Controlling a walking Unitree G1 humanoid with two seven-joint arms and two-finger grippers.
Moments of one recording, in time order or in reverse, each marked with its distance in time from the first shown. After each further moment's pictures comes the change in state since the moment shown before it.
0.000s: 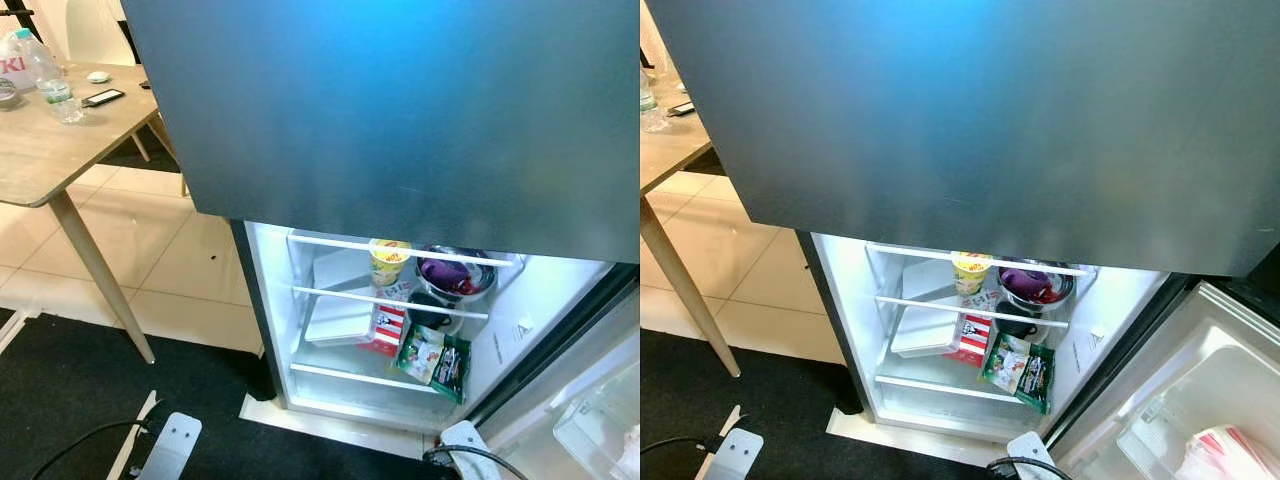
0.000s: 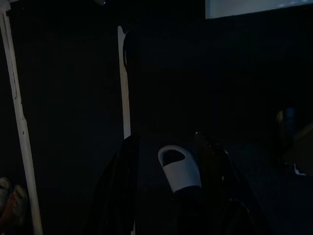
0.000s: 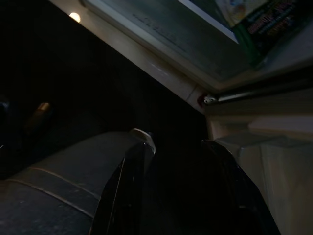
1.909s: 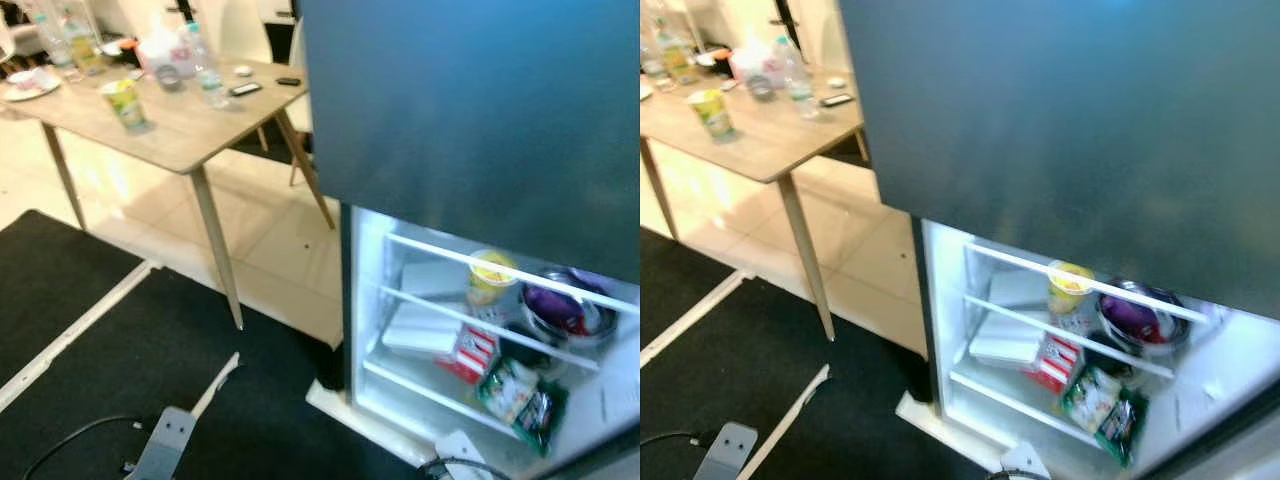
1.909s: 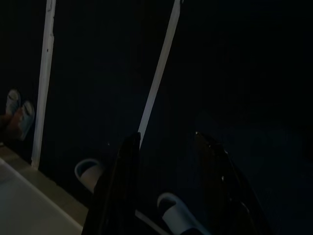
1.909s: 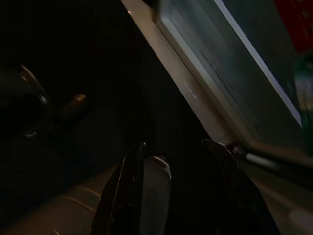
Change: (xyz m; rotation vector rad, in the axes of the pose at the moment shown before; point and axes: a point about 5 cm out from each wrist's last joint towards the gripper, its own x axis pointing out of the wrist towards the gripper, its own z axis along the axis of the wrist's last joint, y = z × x) left arm 0.001 0.020 0.001 0.002 0.009 0.049; right arm 0.004 0.020 0.006 -0.039 -0.001 0.049
